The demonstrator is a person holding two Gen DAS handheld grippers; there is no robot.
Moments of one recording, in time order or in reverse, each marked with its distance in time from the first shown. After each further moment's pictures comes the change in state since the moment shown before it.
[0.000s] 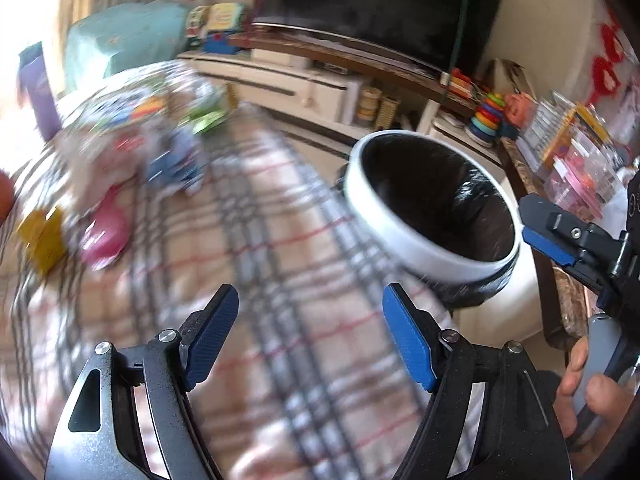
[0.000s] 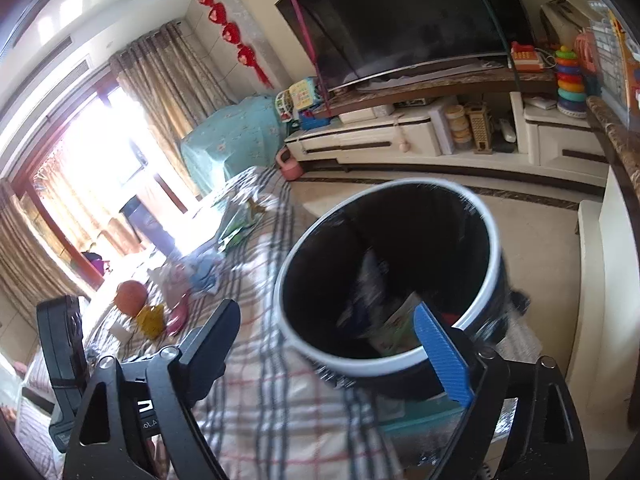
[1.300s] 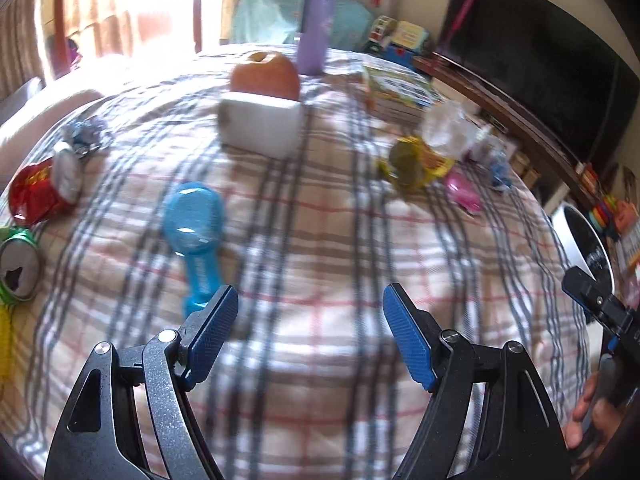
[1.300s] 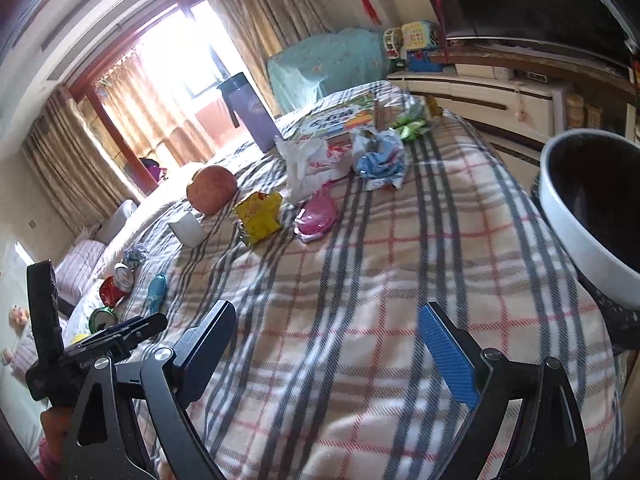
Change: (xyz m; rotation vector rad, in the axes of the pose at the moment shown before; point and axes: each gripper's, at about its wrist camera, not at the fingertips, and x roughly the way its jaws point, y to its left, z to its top) left arm -0.113 0.222 -0.094 -0.388 -0.063 0.352; right arm 0.079 0.167 -0.082 -0.251 0.209 0.202
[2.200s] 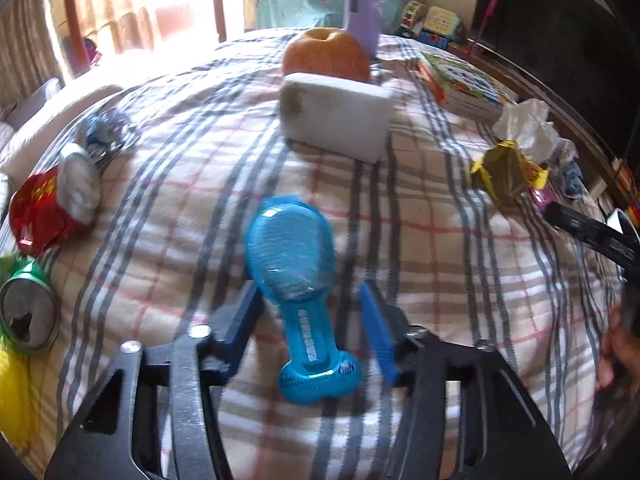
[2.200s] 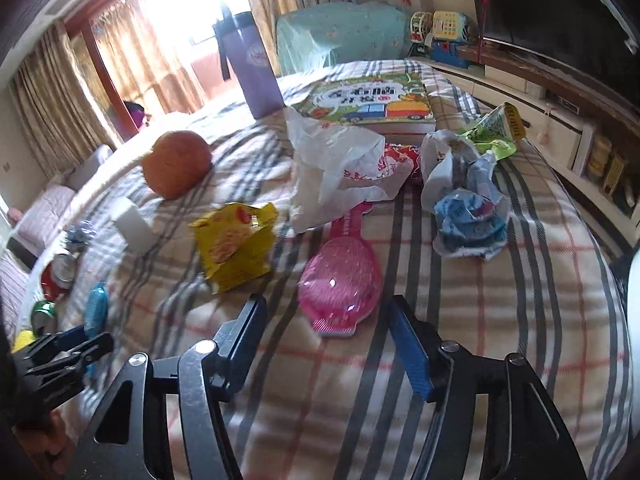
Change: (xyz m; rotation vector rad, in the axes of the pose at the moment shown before) left arm 0.041 0.039 0.017 0.036 0.044 0.098; right arm 0.118 0.032 0.051 -0.163 0.133 -0.123
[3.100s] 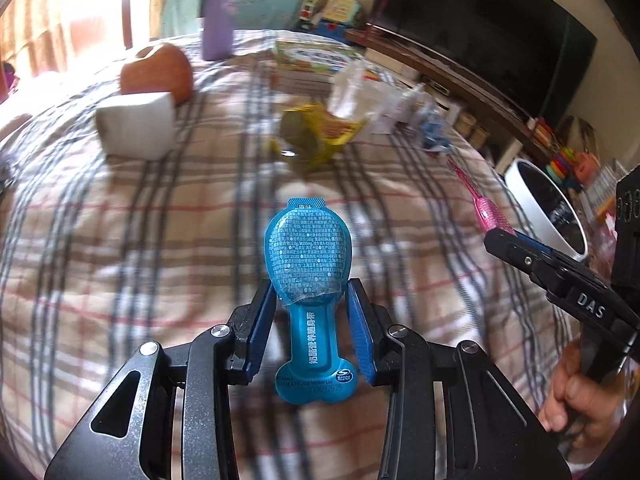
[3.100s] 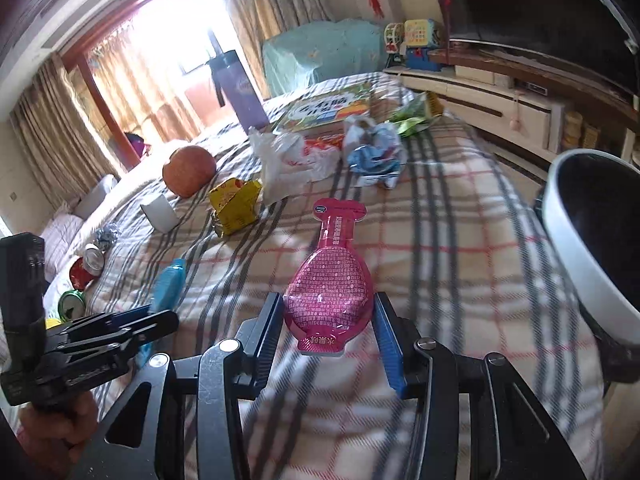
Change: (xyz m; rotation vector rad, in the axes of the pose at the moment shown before) left arm -0.025 -0.106 -0.014 0.148 0.020 -0.293; right arm -0.094 -0.040 -0.066 0.101 -0.087 0.032
